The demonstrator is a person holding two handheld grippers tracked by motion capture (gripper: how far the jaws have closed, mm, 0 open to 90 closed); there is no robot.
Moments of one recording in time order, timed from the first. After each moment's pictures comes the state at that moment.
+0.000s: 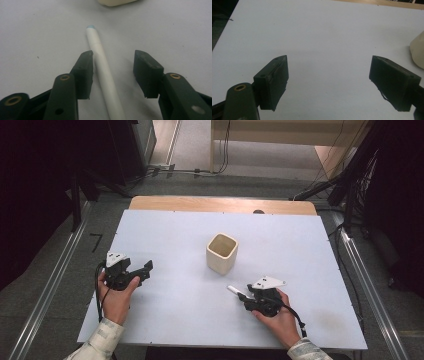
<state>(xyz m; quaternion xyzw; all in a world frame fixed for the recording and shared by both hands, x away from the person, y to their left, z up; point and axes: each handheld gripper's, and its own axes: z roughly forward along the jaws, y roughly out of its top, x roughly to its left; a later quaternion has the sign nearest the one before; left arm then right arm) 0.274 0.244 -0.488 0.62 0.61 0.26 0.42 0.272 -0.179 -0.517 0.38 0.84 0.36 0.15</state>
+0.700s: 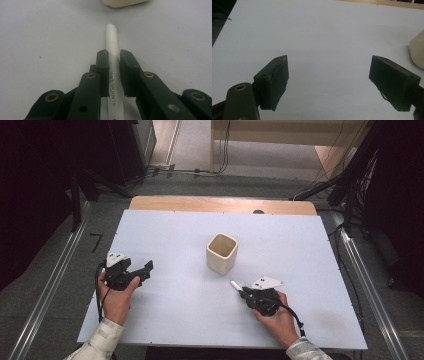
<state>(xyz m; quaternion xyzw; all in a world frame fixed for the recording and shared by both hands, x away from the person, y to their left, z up) 0.274 0.244 -0.488 0.62 0.61 0.26 0.42 0.273 -0.176 -0.518 0.36 0.84 0.36 0.16</state>
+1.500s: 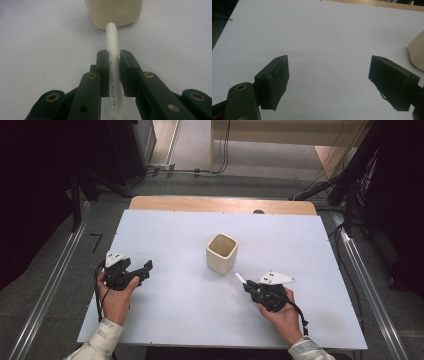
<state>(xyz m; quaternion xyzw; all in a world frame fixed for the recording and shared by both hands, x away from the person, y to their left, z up) 0.273 0.245 -0.487 0.61 0.61 0.26 0.42 0.275 -0.189 -0.494 0.38 0.82 0.41 0.16</state>
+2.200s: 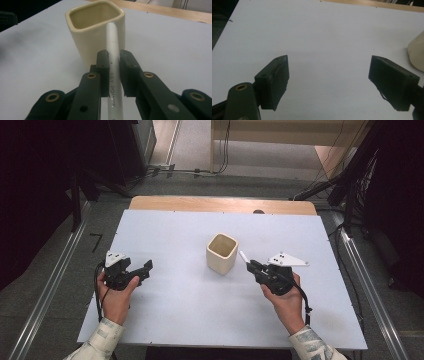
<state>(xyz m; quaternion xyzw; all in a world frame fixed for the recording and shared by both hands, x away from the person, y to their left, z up) 0.274 0.245 -0.487 0.61 0.61 0.26 0.43 0.297 -0.191 -0.446 0.40 0.77 0.47 0.18</state>
